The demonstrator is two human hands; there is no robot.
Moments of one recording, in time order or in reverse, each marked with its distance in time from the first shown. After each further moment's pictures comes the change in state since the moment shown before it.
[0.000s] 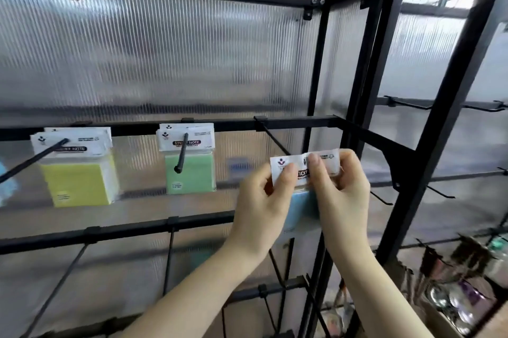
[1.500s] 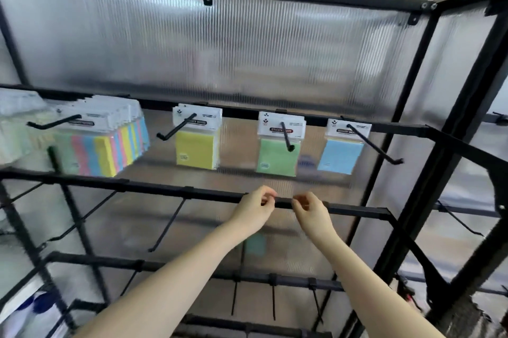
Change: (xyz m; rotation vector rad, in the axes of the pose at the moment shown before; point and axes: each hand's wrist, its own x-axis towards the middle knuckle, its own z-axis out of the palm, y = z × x) left_hand -0.027 -0.088 -0.144 0.687 -0.058 -0.472; right_hand -0.057 0.114 0.101 -0.482 -0.604 0.397
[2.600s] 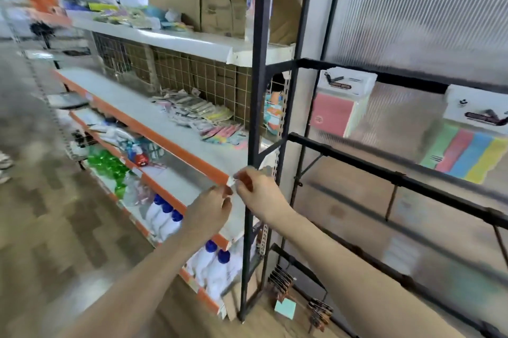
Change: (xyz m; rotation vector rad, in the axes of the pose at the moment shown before) left_hand -0.332 -0.288 -0.447 0.543 0.534 -0.501; right_hand -0.223 -0.397 0.457 0.108 -0.705 -0.696
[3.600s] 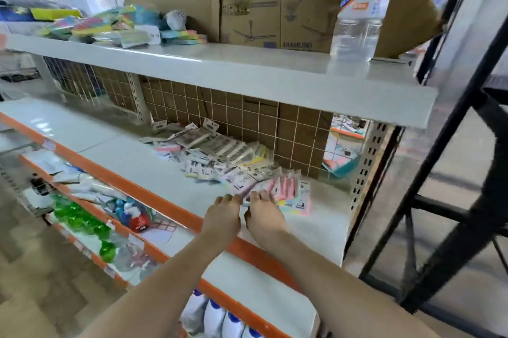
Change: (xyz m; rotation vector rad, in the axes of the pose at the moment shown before) left_hand 0.330 -0.239 0.003 0.317 -0.175 0.116; right_hand 0.337 0.036 0.203 -0.461 -0.058 0.316
